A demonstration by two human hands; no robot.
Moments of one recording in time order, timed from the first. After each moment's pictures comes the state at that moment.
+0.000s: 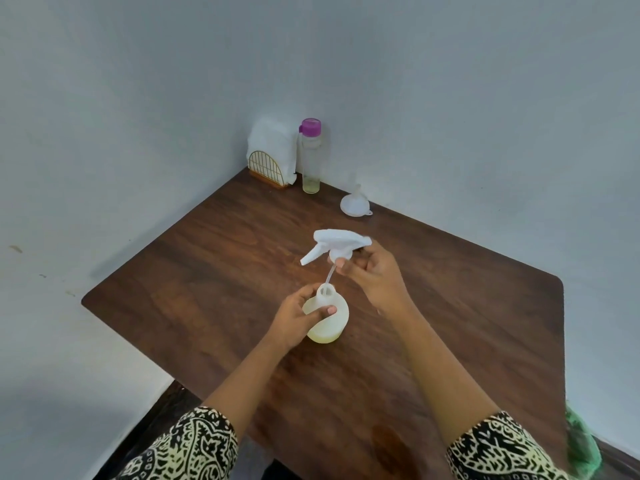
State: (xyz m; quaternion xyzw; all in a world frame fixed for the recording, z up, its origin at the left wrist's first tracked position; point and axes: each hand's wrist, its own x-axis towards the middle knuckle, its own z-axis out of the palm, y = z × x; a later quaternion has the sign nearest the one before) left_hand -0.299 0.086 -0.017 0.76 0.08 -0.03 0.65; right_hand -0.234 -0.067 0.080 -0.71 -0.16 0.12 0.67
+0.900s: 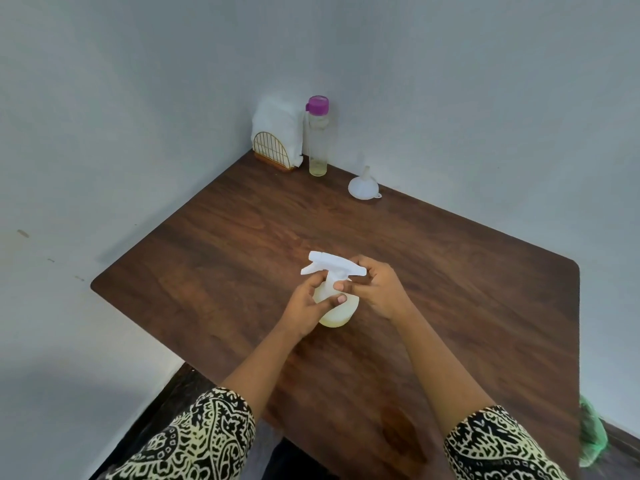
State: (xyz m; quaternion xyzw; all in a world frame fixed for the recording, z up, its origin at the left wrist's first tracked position) left_hand -0.303 0.080 -0.022 0.73 0.06 -0.01 0.68; right_hand -0.244 -0.072 0.036 -0.77 -0.17 0.19 0.58
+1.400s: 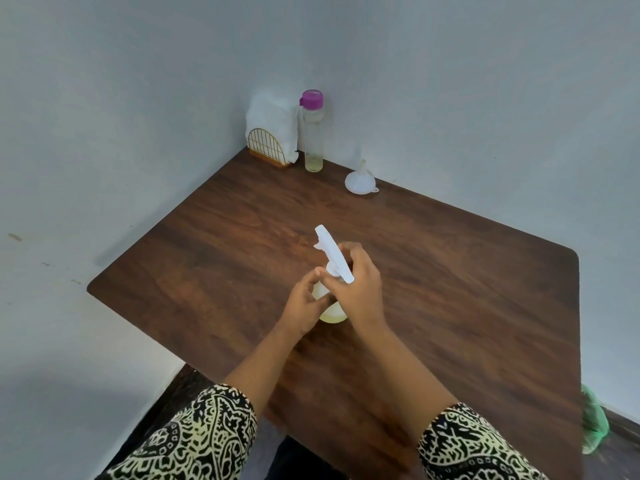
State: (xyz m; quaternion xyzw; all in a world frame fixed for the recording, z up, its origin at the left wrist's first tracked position) left_hand -0.300 0.079 -0.029 0.75 0.06 0.02 0.66; right_hand -0.271 -0.032 0.027 -0.84 -0.10 -0.02 0.53
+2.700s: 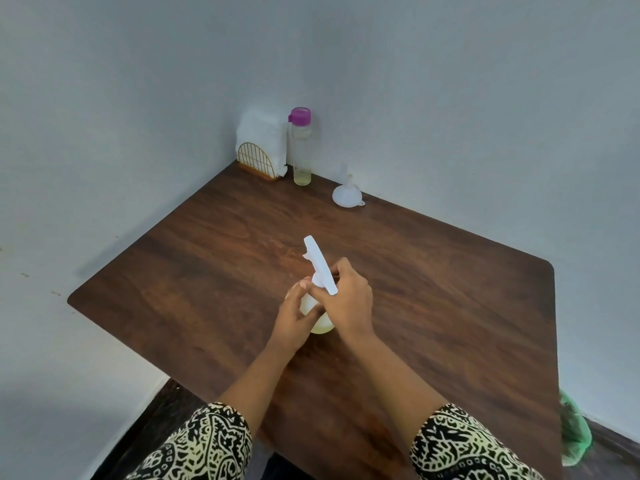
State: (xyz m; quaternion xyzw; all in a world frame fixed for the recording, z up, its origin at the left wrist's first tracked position) left_hand -0.308 0.068 -0.040 0.80 0.09 0.07 0.59; right_hand -0.271 -0.037 0.031 -0.90 -0.06 -0.02 0.44
